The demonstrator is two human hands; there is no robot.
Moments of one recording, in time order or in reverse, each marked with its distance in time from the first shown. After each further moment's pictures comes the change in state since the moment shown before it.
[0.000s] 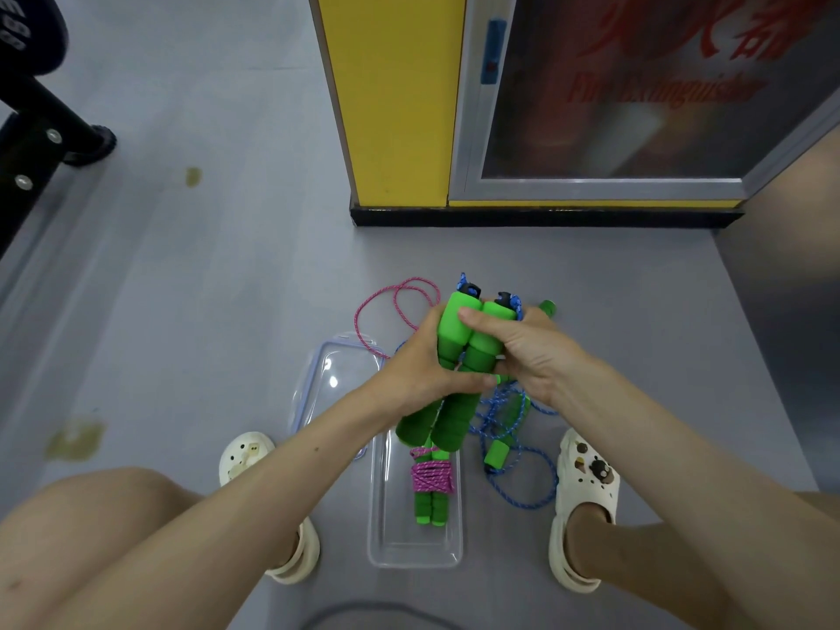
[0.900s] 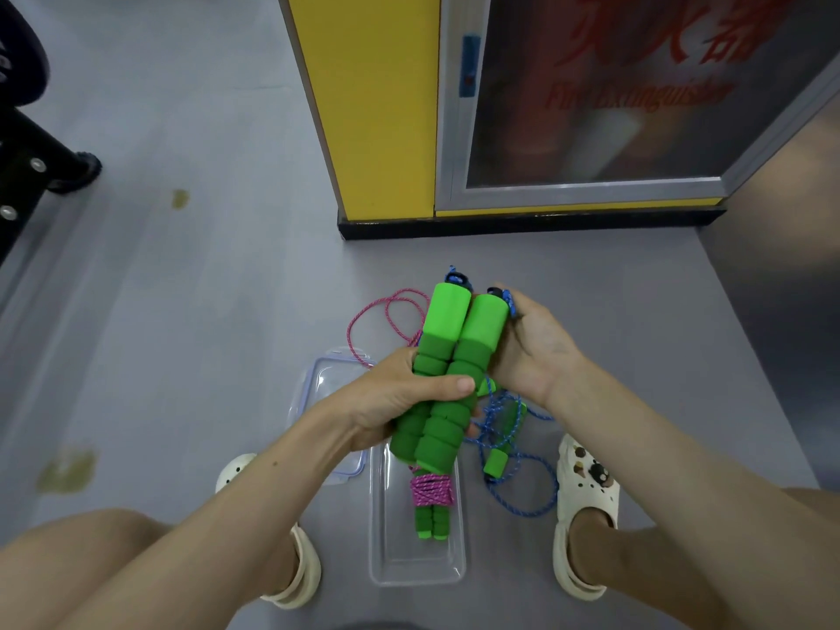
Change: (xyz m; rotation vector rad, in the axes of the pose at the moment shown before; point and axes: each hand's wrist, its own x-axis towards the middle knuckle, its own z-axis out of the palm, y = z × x) left_hand -0.018 0.023 -0.011 -0.386 -0.269 -0.186; right_hand 0.010 -0.012 -0.004 0.459 -0.082 0.141
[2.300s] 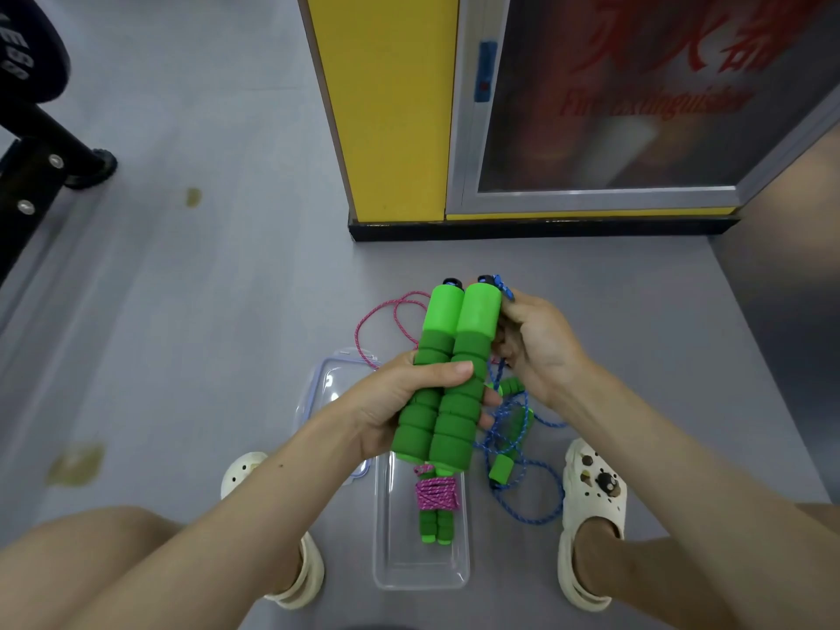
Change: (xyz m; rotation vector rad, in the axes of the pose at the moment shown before) left_hand -0.006 0.003 0.000 -0.163 0.029 -0.025; right_hand -0.001 0.004 0.005 -0.431 -0.046 -0.363
